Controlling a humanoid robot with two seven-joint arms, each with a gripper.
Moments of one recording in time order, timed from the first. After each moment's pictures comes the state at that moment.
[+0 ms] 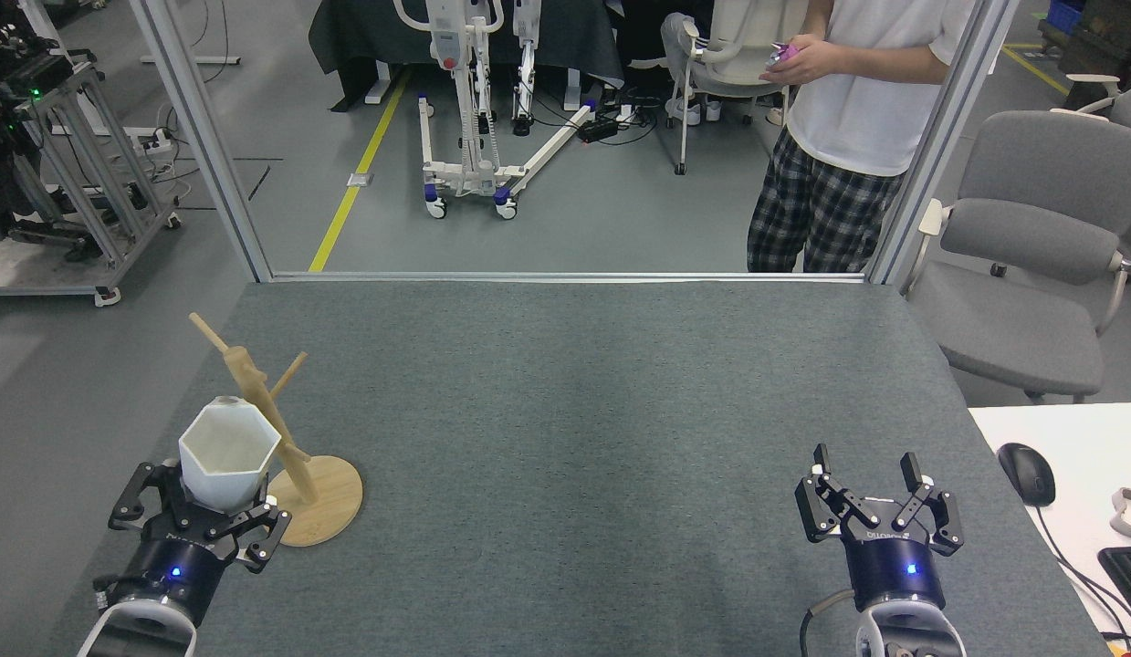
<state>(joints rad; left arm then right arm) -0.05 0.20 0.21 -1.56 -1.93 -0.24 0.00 -0.10 -0.06 -0.10 -1.38 1.42 -0.01 -0.15</state>
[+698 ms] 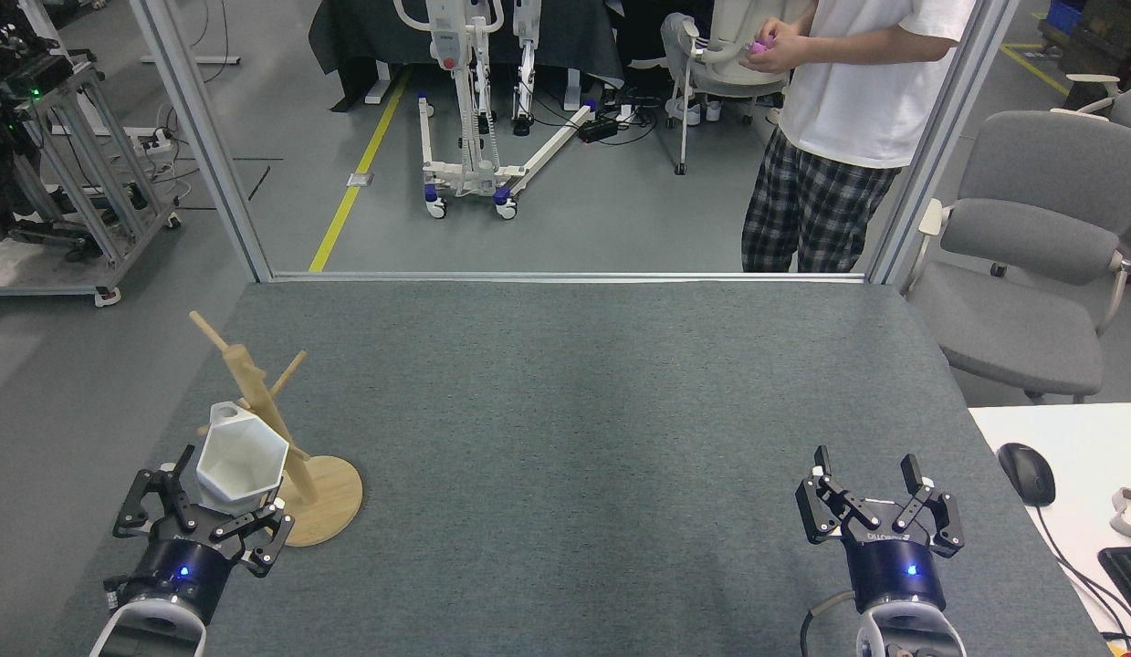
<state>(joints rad) -0.06 0.19 0.20 -1.52 -1.93 -0.21 0.01 -0.10 -0.06 -0.10 -1.38 1.42 -0.01 -0.15</state>
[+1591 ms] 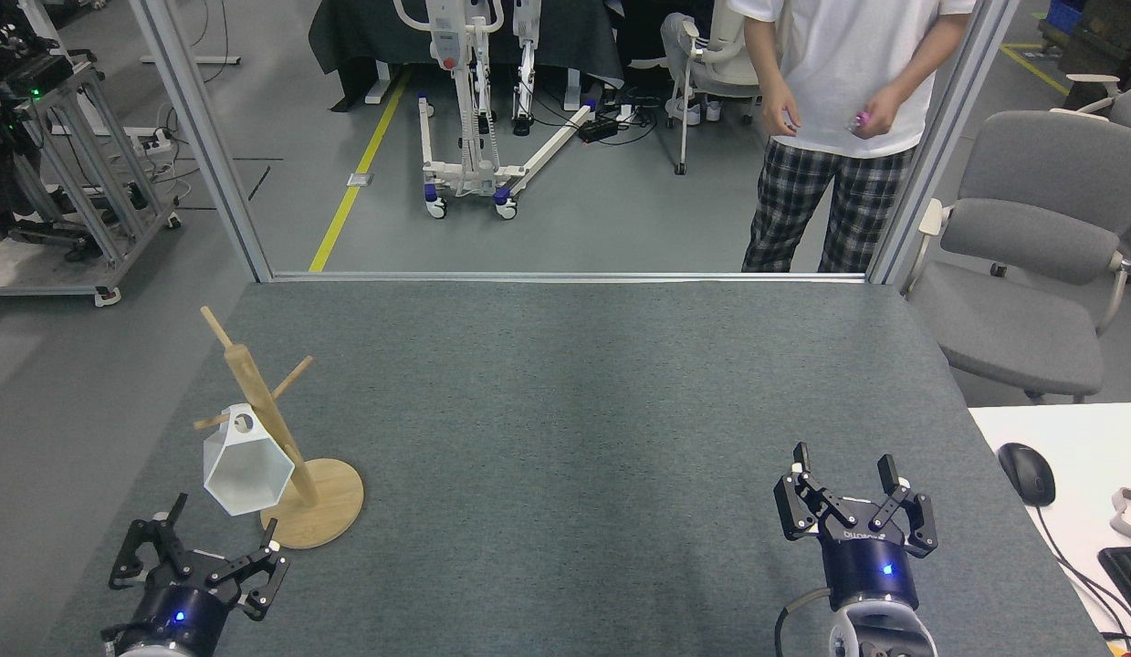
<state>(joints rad) 0.02 0.15 0.25 -1.49 -1.92 -0.20 0.04 -0.11 0.01 -0.10 -1.38 1.42 -0.01 -0.15</state>
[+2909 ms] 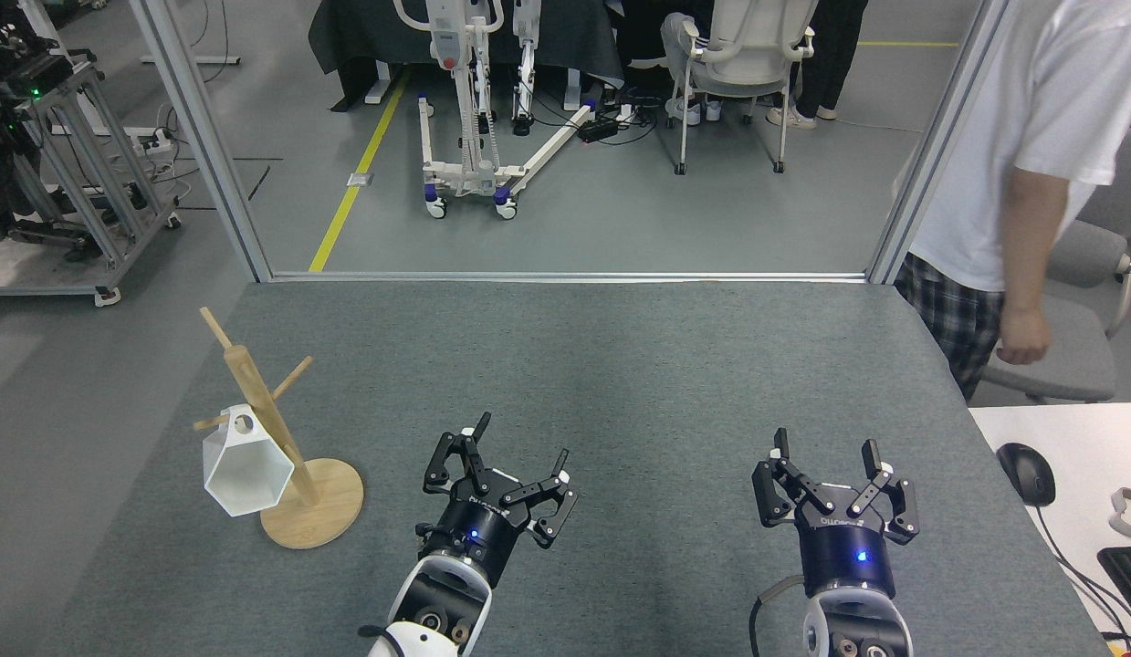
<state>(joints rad) -0.24 -0.13 -0.24 -1.36 -1.83 -0.05 0.03 -0.10 0.07 -0.08 -1.47 1.52 0.05 -0.09</state>
